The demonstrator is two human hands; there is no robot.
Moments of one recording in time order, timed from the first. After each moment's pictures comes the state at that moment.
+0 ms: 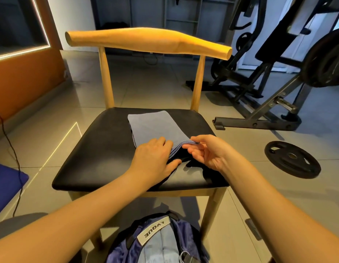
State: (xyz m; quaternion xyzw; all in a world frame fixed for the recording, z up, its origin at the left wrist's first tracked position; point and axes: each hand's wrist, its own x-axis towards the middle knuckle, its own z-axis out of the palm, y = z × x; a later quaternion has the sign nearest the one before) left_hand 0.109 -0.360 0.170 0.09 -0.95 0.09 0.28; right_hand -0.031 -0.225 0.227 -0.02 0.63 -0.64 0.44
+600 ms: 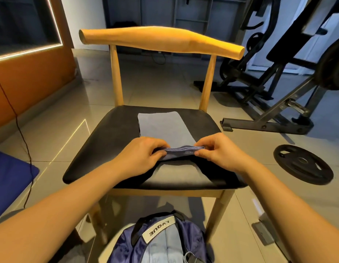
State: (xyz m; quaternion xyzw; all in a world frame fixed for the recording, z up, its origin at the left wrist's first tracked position) left_hand 0.145 -0.401 0.194 0.08 -0.96 -0.18 0.19; right_hand -0.040 -0.204 0.218 -0.49 0.80 -0.31 0.17
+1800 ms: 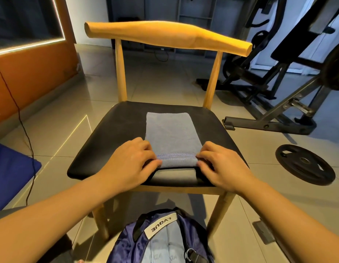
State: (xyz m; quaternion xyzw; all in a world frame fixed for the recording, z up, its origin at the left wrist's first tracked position) left_hand 0.190 -0.405 0.168 0.08 -0.97 -0.05 0.24; right_hand -0.010 -0.186 0.189 -0.60 0.79 -0.12 -0.07
